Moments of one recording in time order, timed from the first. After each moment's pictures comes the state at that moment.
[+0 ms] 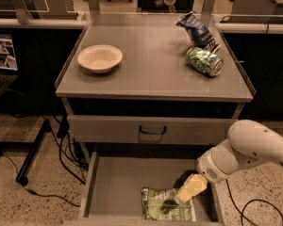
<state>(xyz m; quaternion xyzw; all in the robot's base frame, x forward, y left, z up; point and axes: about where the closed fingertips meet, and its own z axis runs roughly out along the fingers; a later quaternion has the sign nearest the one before) 0.424 -0.161 0.592 -0.42 0.88 0.21 0.12</state>
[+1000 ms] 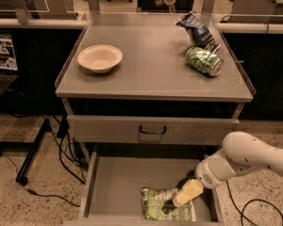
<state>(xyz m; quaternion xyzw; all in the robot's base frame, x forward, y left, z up) 0.430 -0.169 0.526 -0.38 0.89 0.23 0.11</state>
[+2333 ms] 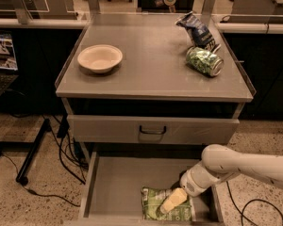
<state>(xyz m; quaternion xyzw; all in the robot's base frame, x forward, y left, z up) 0.432 -0.138 0.433 -0.37 0.89 0.25 0.07</state>
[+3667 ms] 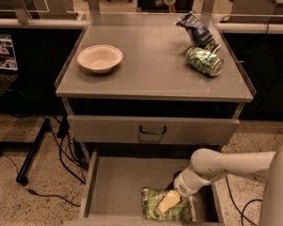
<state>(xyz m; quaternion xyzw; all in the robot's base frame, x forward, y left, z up) 0.443 -0.123 0.391 -0.38 0.89 0.22 0.06</state>
